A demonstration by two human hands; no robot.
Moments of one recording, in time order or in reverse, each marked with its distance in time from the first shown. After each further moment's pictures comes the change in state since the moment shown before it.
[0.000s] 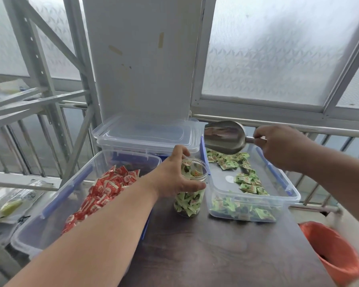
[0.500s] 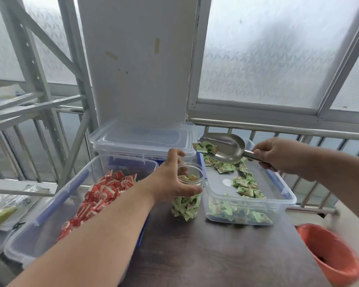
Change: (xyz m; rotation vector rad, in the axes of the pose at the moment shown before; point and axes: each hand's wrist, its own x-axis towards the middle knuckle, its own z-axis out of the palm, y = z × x) left_hand 0.001 -0.001 0.002 -0.066 0.018 0.010; right_hand -0.008 0.019 0.004 0.444 -0.294 0.121
